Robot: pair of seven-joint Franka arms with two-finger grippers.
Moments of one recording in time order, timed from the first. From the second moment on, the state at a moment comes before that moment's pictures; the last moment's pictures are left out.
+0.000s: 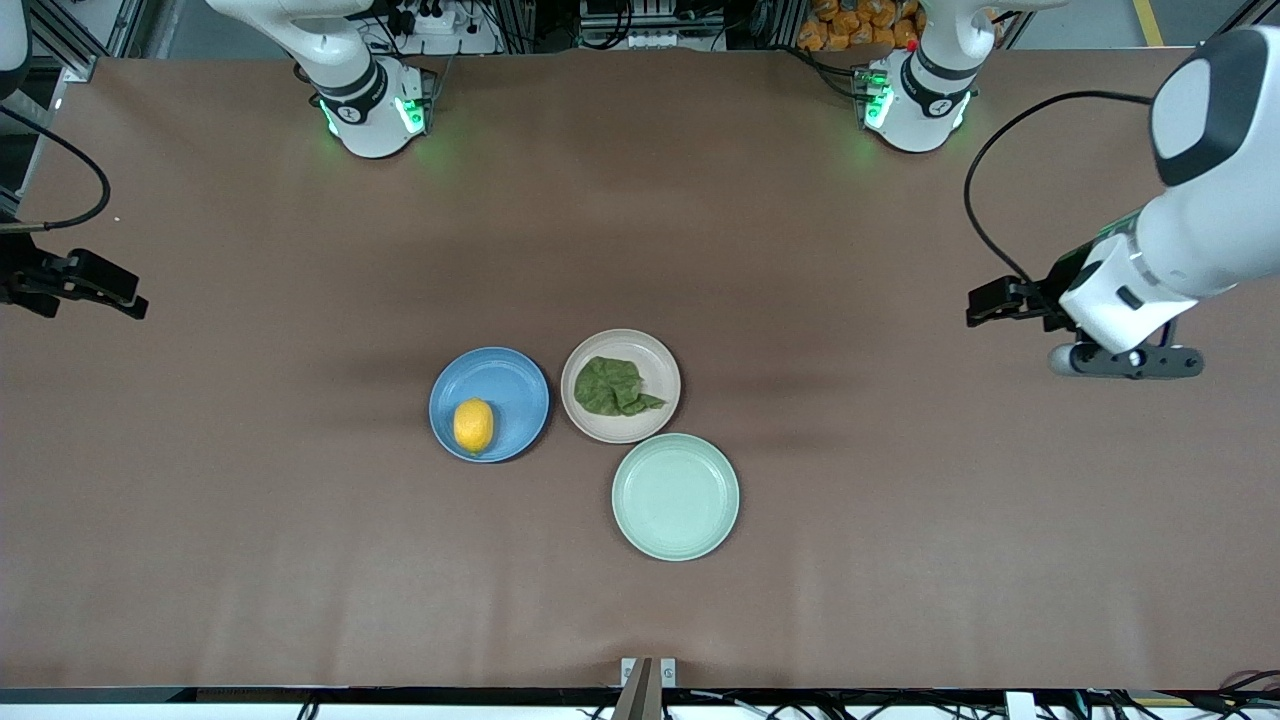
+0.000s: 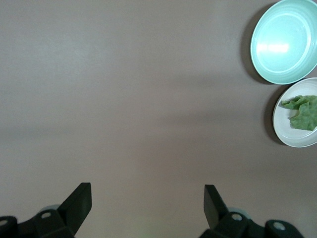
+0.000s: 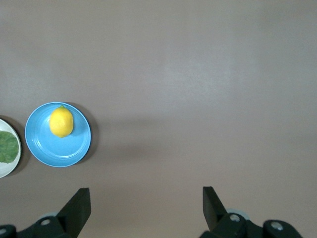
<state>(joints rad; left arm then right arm) -0.11 0.18 -0.06 -1.56 -0.12 1.65 -0.12 0.03 0.10 -0.09 -1.49 0.02 1.60 -0.02</state>
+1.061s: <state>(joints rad) -0.24 0.33 -0.07 -1.59 -0.13 1.88 -0.35 0.13 0.17 -0.08 -1.49 0.06 1.61 -0.02</state>
